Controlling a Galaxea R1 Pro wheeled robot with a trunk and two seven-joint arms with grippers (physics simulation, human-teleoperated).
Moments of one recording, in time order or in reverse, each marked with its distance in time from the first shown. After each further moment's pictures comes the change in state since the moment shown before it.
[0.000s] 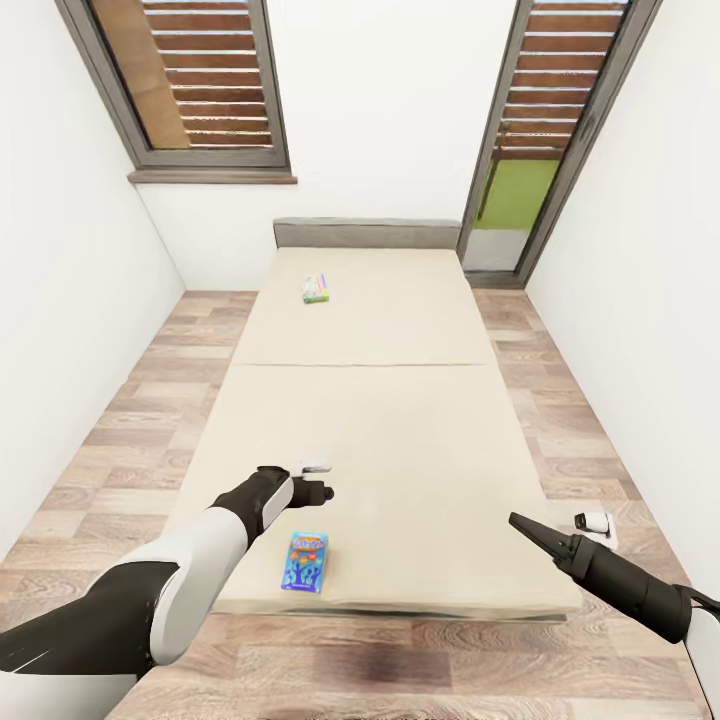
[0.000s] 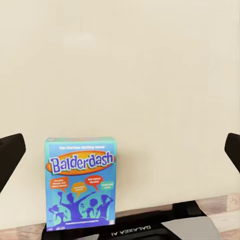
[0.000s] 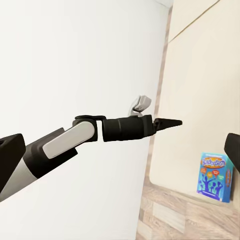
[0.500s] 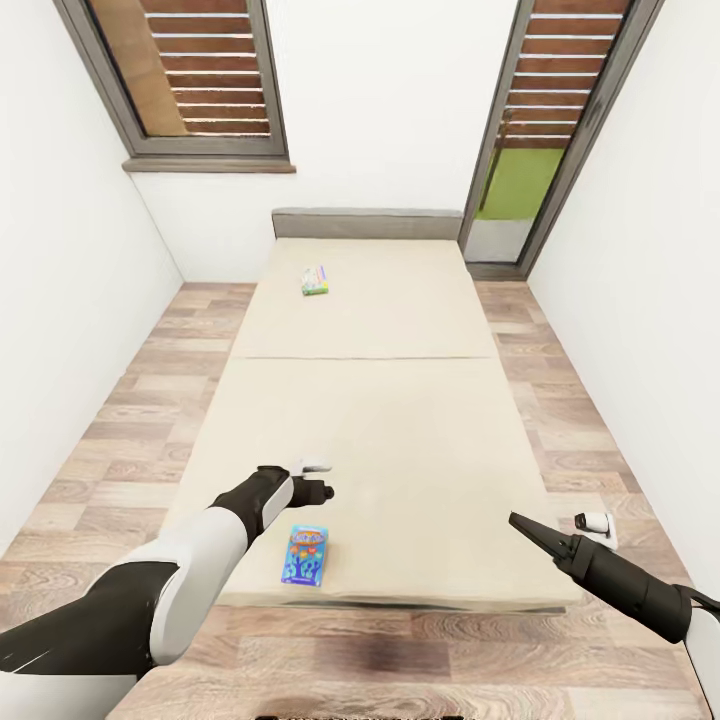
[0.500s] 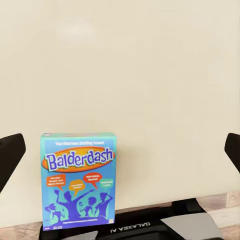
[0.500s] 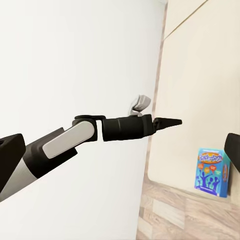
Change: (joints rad) left arm 0.001 0.000 -0.002 -0.004 0.001 -0.002 -0.006; right arm 0.000 0.000 0.000 0.000 0.000 0.000 0.000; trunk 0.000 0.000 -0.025
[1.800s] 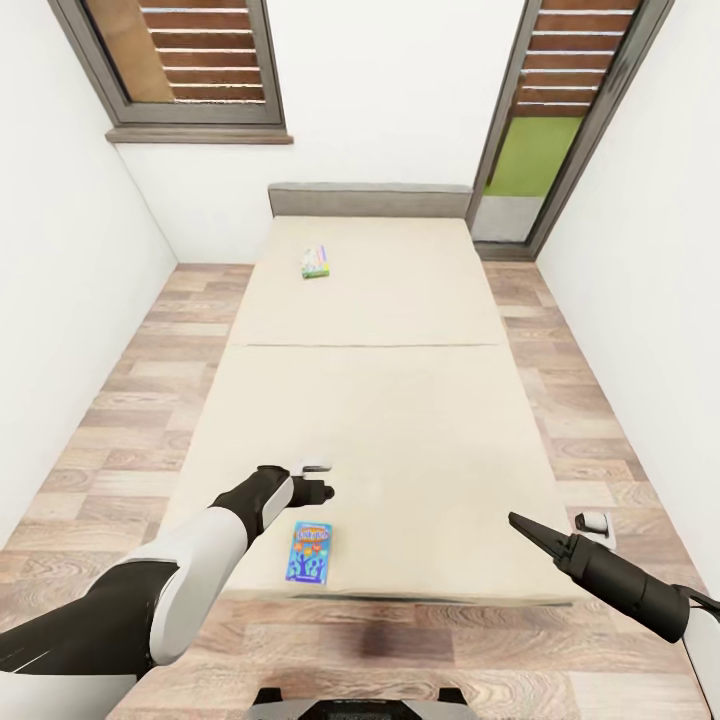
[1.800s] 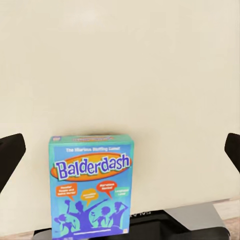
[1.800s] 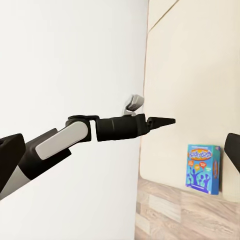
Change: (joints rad) left arm 0.000 0.000 -0.001 -0.001 0.000 0.000 0.000; right arm 0.000 0.001 0.001 0.000 0.000 0.000 -0.028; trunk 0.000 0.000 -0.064
